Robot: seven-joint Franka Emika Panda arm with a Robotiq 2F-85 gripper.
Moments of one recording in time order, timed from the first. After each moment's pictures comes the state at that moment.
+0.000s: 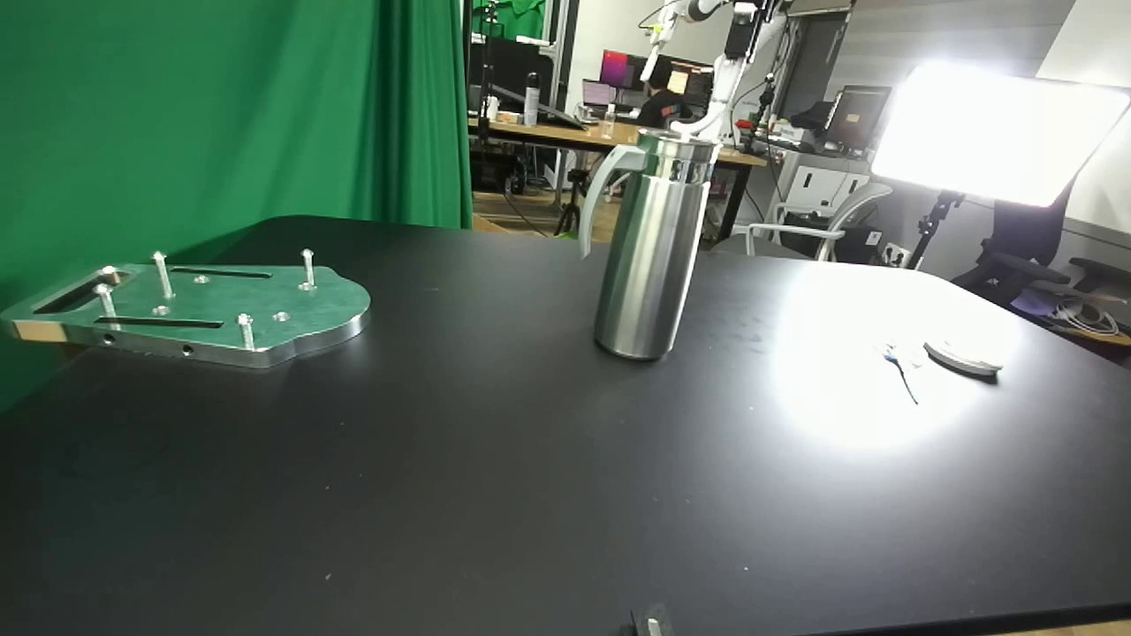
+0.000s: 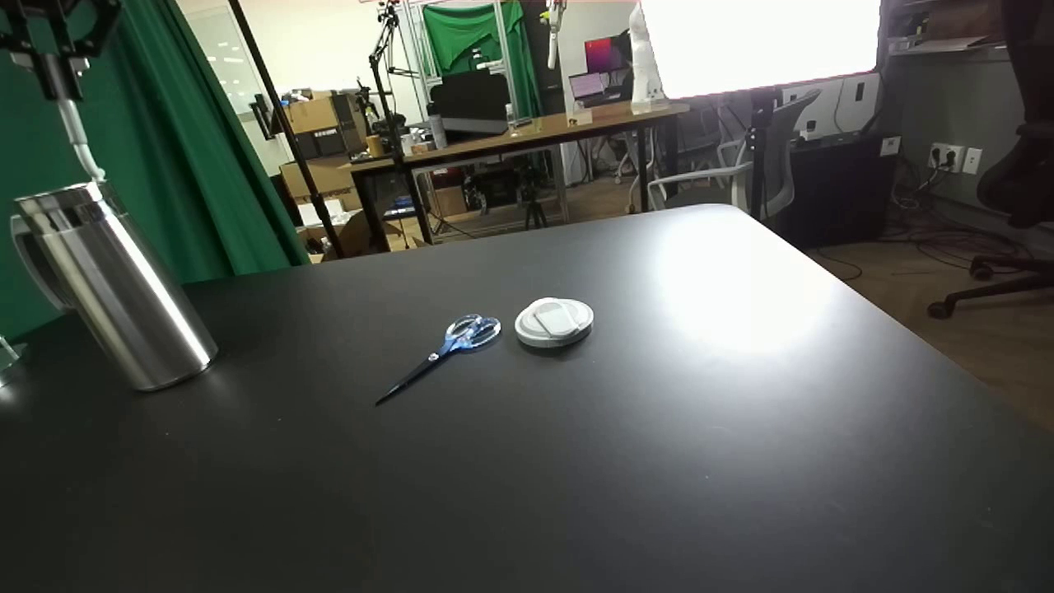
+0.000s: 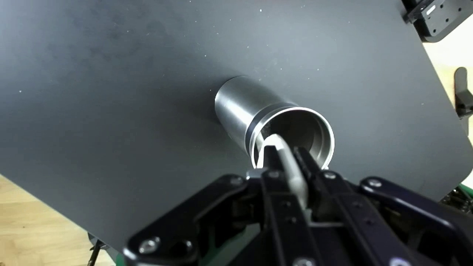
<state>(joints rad) 0.05 0.10 0.10 -1.87 0.12 1.83 -0.77</state>
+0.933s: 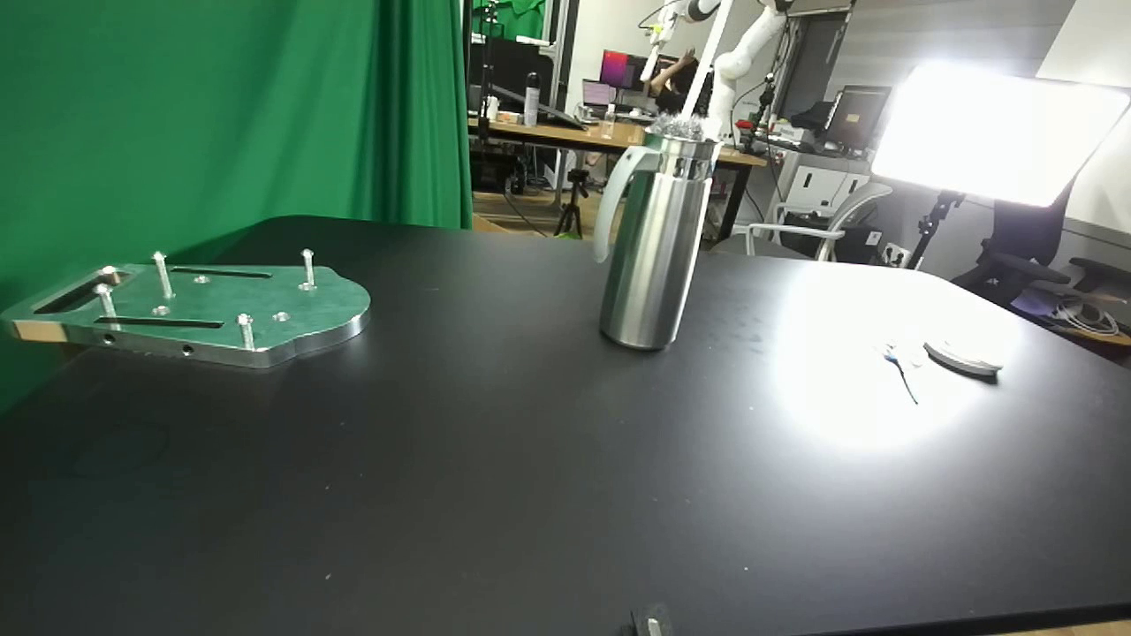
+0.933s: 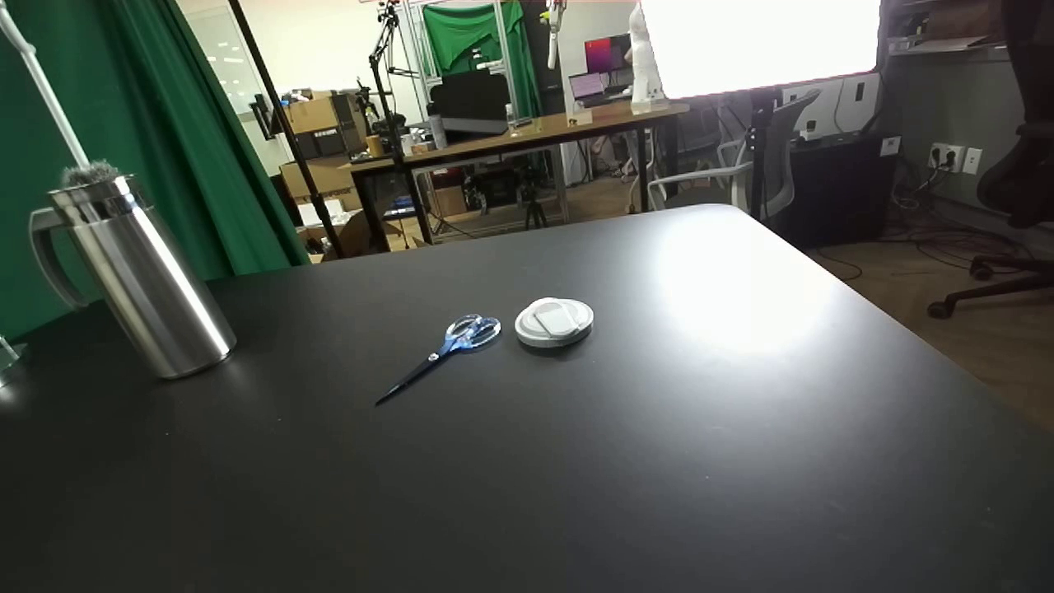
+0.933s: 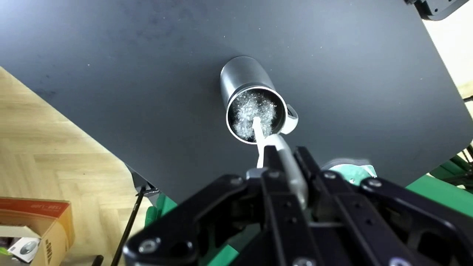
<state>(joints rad) 0.05 -0.12 0.08 -1.86 0.12 1.77 -0.75</state>
